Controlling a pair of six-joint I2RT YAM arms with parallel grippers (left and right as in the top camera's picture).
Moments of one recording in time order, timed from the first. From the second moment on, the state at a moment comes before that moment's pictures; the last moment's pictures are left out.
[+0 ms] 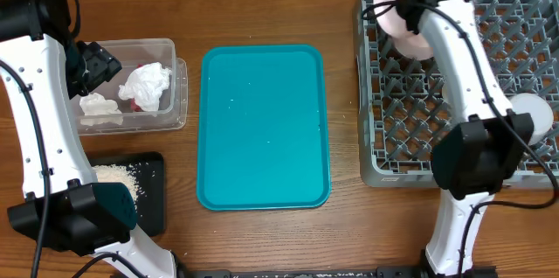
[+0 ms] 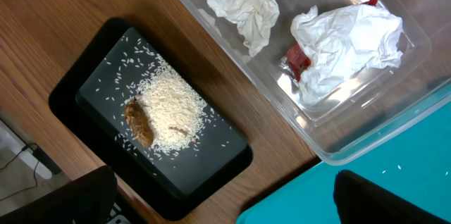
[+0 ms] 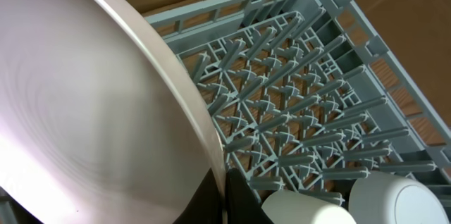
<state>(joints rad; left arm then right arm) 0.28 1.88 2.13 -1.69 -0.21 -0.60 0.15 2.16 2.16 -1.08 0.71 0.46</state>
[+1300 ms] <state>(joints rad) 0.28 1.88 2.13 -1.69 -0.21 -0.60 0.32 1.86 2.41 -1.57 0.38 0.56</state>
